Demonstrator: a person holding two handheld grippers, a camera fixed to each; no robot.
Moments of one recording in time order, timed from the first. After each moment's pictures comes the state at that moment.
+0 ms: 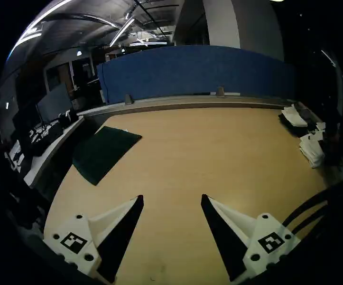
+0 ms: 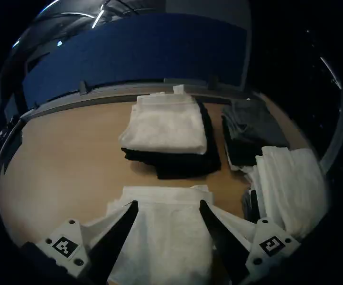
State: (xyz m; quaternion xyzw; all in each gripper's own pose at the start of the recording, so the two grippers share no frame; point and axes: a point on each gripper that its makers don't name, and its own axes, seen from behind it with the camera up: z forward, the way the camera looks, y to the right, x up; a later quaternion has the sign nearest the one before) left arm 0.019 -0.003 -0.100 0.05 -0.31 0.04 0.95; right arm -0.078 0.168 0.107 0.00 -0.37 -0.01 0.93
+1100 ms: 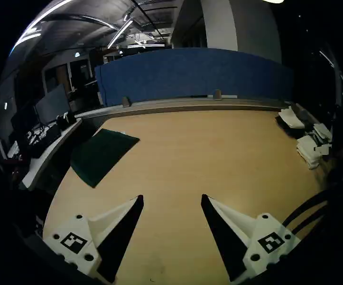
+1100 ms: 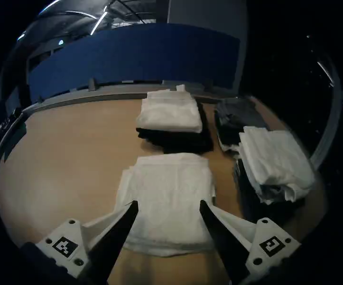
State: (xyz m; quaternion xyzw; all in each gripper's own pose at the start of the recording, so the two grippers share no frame) left arm 0.024 -0.001 -0.098 0.03 -0.30 0.04 0.95; right arm -0.069 0.153 0.019 -0.01 -0.35 -0.03 0.94
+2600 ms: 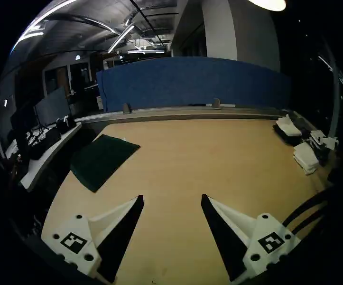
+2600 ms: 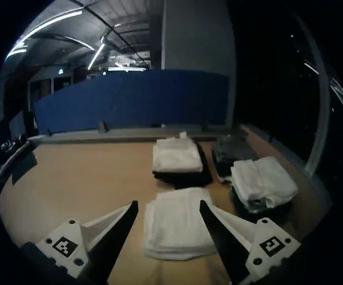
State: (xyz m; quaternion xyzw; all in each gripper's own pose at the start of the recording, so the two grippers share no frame) left arm 0.041 -0.007 -0.098 0.03 -0.27 0.02 0.96; right arm 0.048 0.113 0.008 -0.02 -0.19 0.01 0.98
